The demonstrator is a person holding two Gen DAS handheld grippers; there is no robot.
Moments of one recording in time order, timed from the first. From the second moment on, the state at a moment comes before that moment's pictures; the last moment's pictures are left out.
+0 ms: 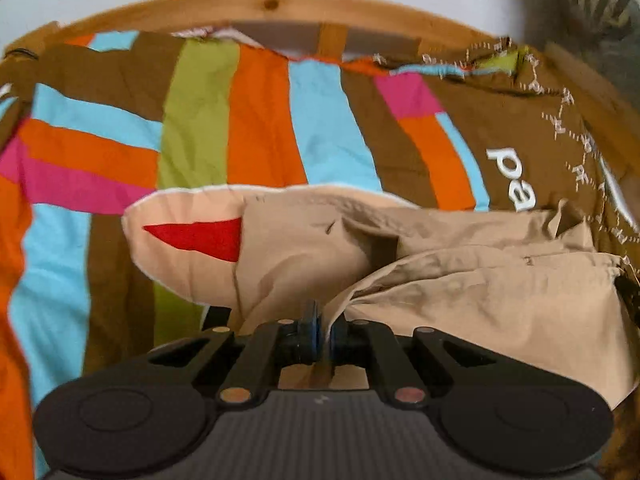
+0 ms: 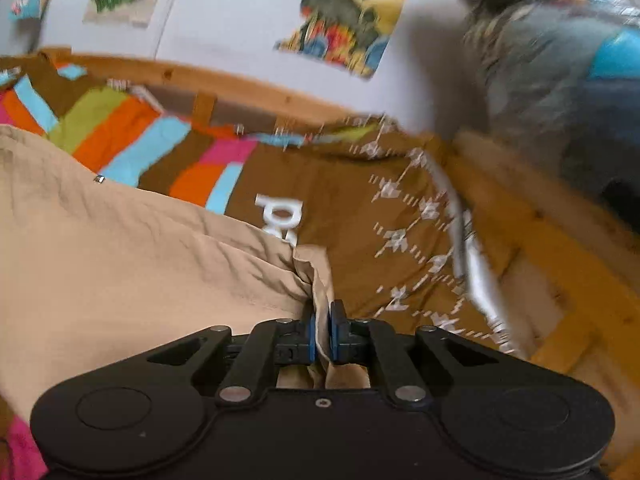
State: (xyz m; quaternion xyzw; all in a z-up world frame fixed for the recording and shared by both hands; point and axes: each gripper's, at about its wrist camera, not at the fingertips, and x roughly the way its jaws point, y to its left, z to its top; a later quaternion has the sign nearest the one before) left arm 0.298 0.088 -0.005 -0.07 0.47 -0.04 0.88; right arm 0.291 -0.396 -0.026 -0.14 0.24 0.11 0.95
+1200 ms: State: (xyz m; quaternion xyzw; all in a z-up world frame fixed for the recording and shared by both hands) left arm 0.197 0.165 -0.025 -0.15 0.42 0.05 0.89; right arm 0.251 -0.496 -0.071 0.12 0.28 0.00 0.95
